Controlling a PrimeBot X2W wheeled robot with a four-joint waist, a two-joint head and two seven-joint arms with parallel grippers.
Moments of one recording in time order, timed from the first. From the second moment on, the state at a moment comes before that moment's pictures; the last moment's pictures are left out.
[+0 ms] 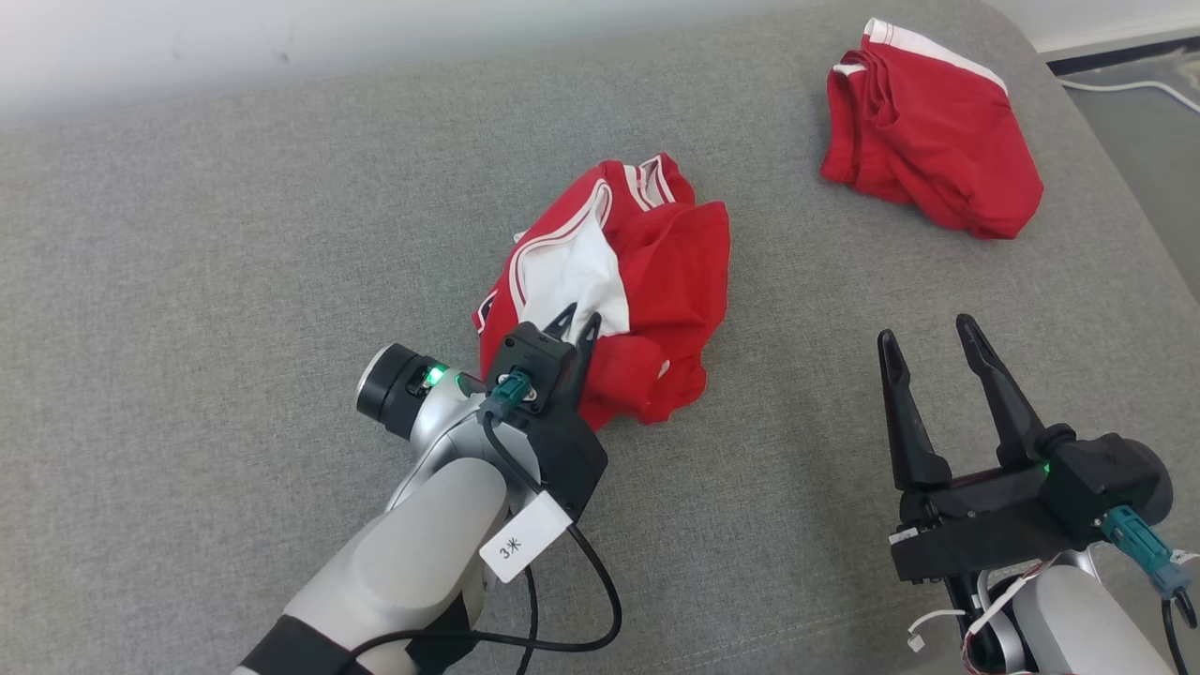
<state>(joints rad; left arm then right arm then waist) -0.79 0.04 -0.86 0.80 -0.51 0.11 -0.18 -0.26 -0.23 0.31 0.06 0.31 -0.06 -0.24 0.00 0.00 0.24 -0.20</state>
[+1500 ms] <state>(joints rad) -0.19 0.18 -0.42 0.40 -0.58 0.12 -0.25 -0.07 -0.24 0.25 0.08 0.31 -0.10 -0.25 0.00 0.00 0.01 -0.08</state>
